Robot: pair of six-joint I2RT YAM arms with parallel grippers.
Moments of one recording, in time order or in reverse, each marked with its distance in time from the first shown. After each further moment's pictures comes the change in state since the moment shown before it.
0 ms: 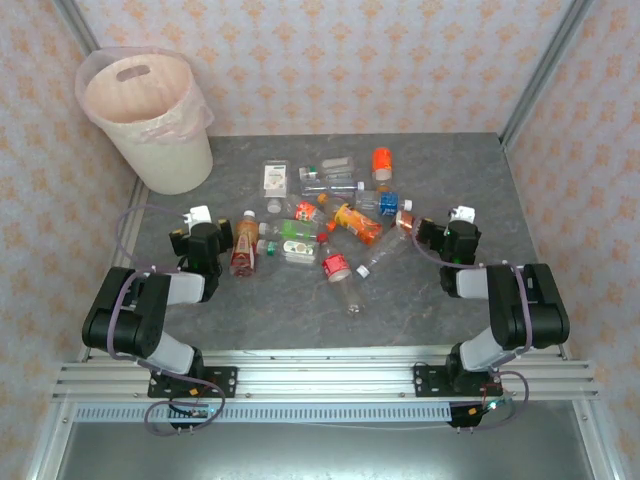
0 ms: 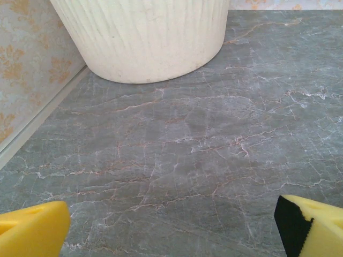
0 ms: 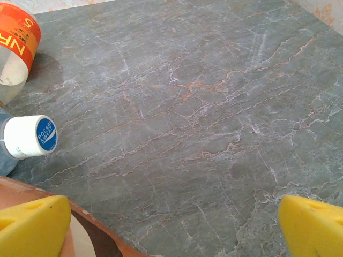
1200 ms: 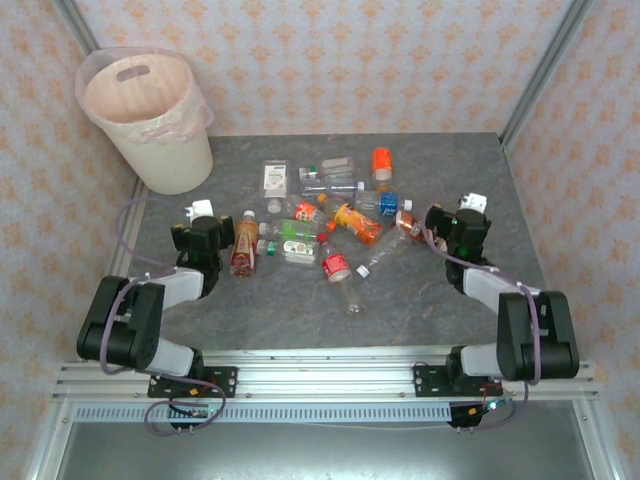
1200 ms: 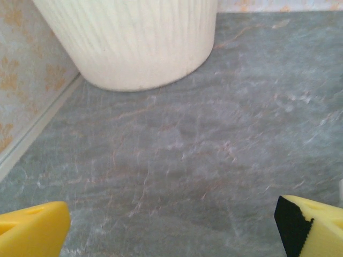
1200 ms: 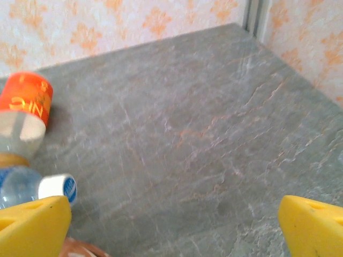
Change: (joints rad) left arm -0.020 -0.100 0.086 -0.200 0.008 0.012; right arm -0.003 -0.208 0.098 -0.237 0.058 0.054
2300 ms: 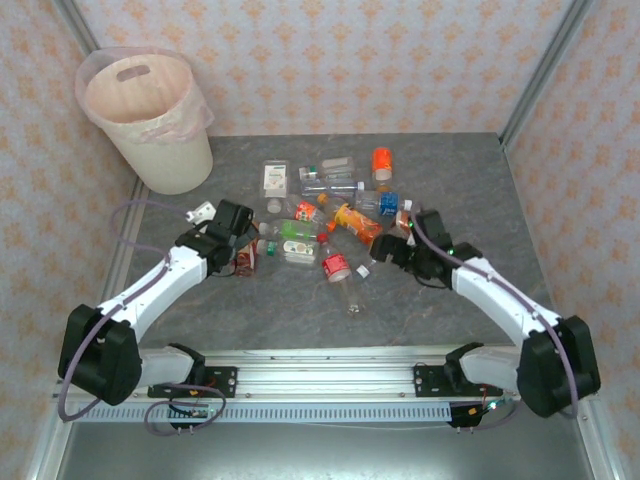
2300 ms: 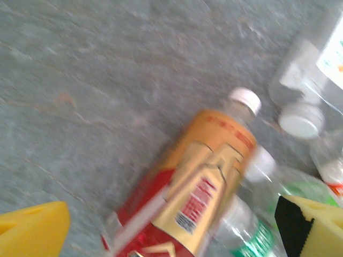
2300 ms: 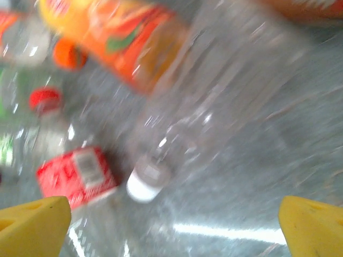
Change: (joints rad) left arm -0.251 -0.127 0.388 -1.055 0.087 -0.910; right arm 0.400 -0.165 0.214 -0.932 -0.371 0.446
